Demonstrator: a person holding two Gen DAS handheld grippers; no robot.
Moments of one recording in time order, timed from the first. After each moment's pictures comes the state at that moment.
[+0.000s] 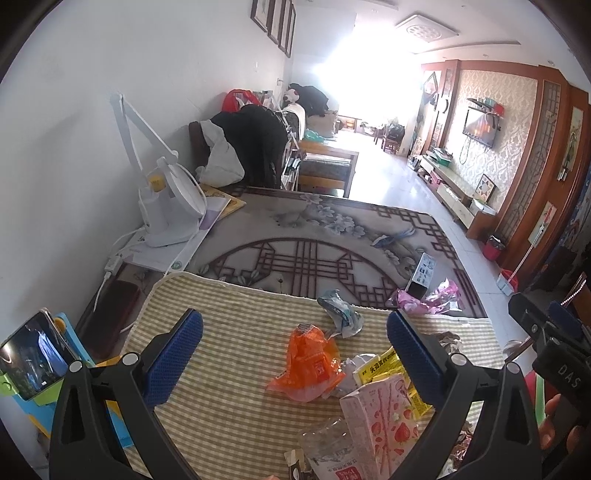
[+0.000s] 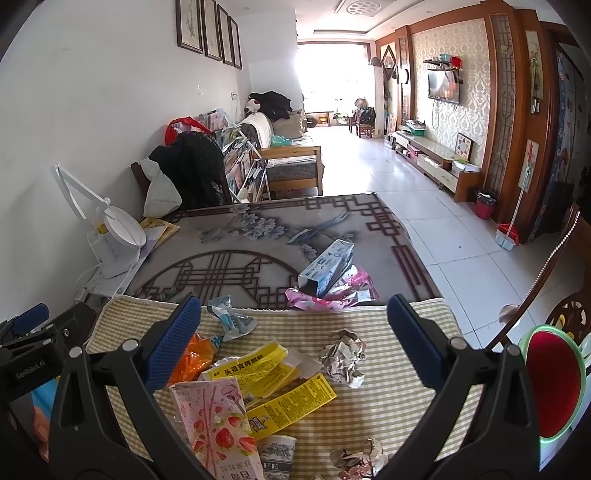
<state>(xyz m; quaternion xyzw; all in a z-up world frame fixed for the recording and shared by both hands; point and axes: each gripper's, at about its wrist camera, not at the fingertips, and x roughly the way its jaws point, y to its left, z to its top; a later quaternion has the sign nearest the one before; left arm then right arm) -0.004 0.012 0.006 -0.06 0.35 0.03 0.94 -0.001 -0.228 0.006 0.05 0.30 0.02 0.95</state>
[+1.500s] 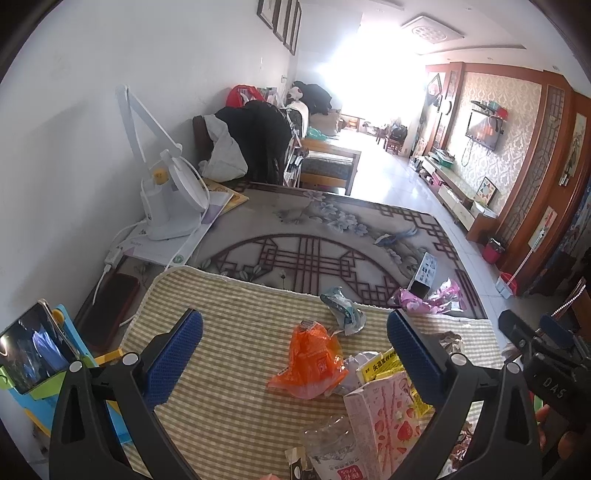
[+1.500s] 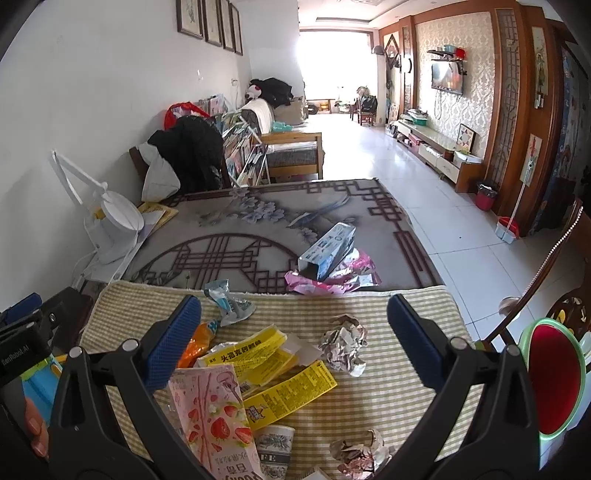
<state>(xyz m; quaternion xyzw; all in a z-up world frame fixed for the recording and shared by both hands) -0.008 0.013 -0.003 -0.07 0.35 0.04 0.93 0.003 -0.223 -0.013 0.04 0.34 0.03 0.94</state>
